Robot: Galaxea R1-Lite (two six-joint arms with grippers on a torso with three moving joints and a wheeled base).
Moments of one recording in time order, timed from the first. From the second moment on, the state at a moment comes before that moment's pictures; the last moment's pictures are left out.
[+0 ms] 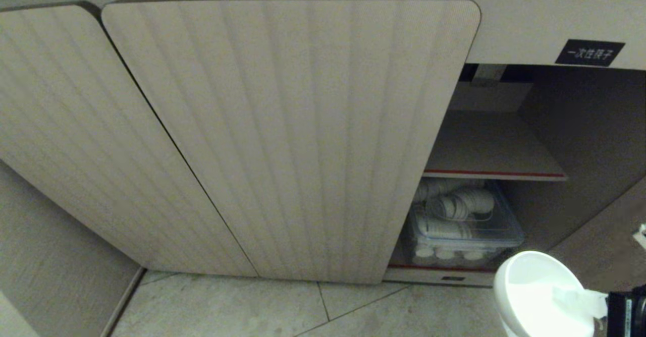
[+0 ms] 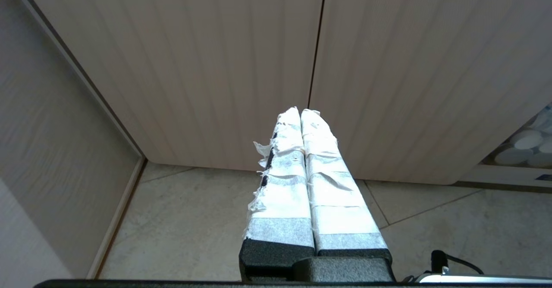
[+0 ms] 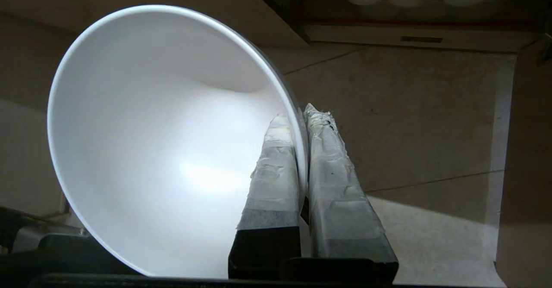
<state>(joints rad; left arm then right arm) 0.00 0.00 0.00 0.00 0.01 -0.03 0.00 1.06 -0.29 -0.18 0.35 0.16</state>
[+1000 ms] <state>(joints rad) 0.00 0.00 0.00 0.00 0.01 -0.03 0.04 0.99 -0.14 -0.18 0.37 0.00</state>
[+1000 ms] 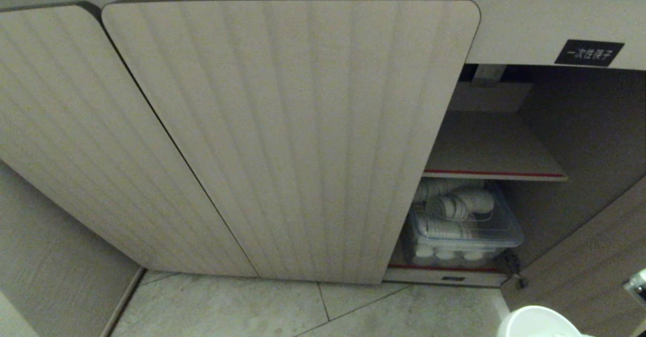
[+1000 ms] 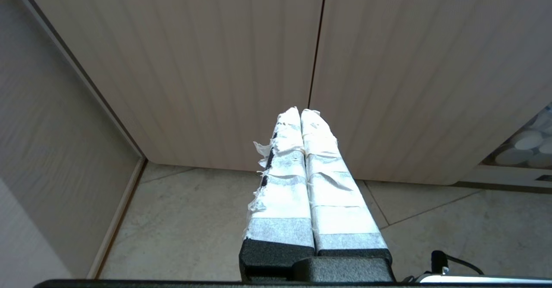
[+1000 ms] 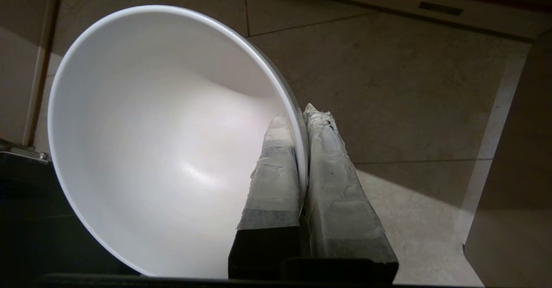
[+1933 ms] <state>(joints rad) 0.00 0.00 0.00 0.00 0.01 -0.03 0.03 1.01 -0.10 -0.21 0.36 -0.01</state>
